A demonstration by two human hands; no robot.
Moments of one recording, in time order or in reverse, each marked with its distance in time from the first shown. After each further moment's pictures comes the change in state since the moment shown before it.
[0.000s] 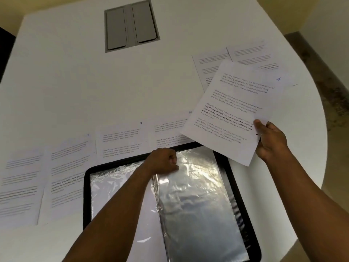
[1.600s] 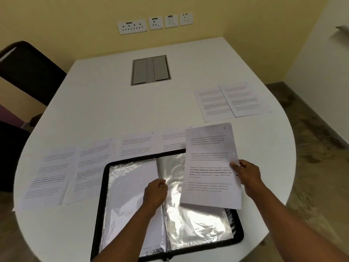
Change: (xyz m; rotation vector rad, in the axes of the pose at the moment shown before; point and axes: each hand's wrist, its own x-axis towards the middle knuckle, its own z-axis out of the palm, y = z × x) left_hand -0.171 0.031 0.086 -0.716 0.461 -0.400; right_hand -0.135 0.038 -0.068 -0.556 -0.135 -0.164
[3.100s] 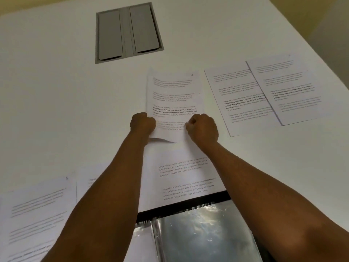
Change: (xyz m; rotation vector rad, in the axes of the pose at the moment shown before) left_hand 0.412 0.172 -0.015 -0.037 0.100 -0.035; right_hand 0.299 -0.084 0.281 -0.745 0.023 -0.383
